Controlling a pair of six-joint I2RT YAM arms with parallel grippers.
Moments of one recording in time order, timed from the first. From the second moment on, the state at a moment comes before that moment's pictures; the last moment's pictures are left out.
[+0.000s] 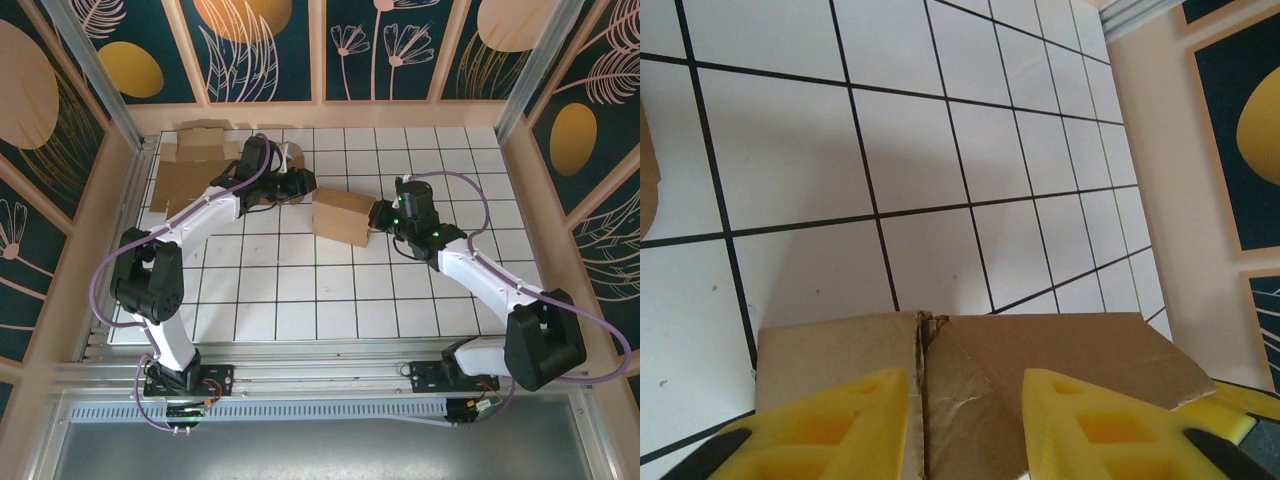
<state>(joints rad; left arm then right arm) -0.45 1.79 1.38 -0.24 0.46 -0.67 0.47 1.31 0.84 -0.14 -0.07 0.70</state>
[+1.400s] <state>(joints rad) -0.45 1.75 1.33 -0.23 0.37 -0.64 0.35 1.31 0.93 -0.28 -0.31 0.92</state>
